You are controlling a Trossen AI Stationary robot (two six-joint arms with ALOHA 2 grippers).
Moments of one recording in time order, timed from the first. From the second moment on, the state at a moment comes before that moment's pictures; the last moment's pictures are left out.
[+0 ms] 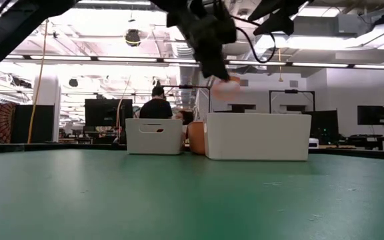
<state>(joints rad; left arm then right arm) 0.31 2.13 2.14 -1.04 0.40 0.37 -0.39 1.14 1.26 -0.63 -0.07 0.18</state>
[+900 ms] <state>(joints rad) 0.55 2.02 1.88 -1.08 0.18 0.27 -0.34 1.13 1.26 -0.68 -0.01 0.20</state>
